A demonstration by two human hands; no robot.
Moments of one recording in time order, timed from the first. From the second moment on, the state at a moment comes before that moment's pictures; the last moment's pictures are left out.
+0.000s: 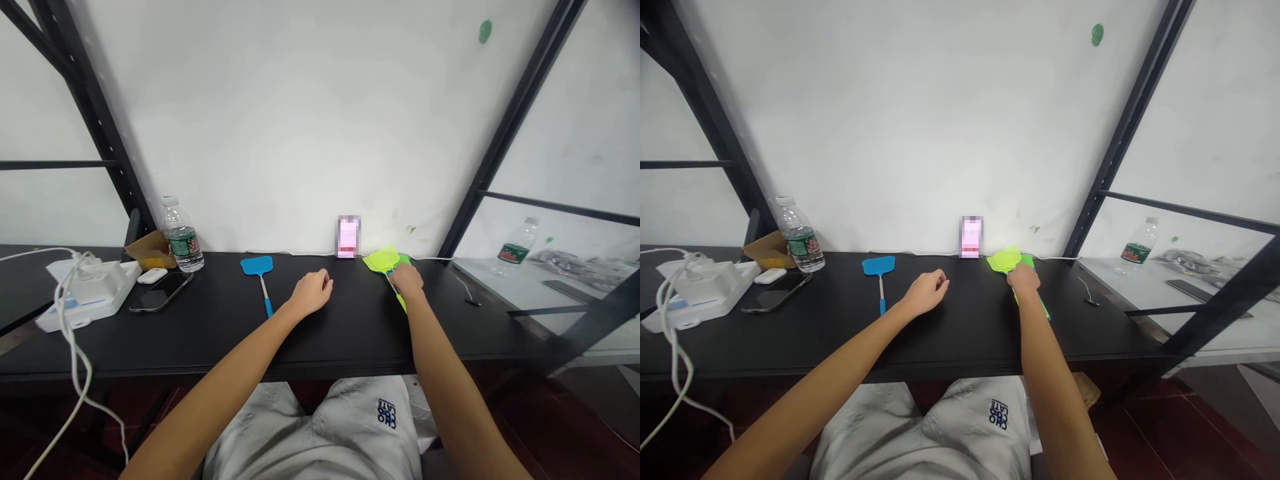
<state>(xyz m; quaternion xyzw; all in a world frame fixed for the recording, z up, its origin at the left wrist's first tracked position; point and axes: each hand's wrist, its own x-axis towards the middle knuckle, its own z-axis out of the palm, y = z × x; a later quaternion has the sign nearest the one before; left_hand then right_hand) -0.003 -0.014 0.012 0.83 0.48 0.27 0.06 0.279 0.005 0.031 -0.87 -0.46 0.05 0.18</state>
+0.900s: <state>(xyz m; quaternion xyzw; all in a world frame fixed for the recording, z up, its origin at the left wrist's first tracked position) -0.042 0.028 0.008 0.61 0.79 0.08 0.00 0.215 0.017 0.005 -0.64 -0.73 -0.02 0.24</state>
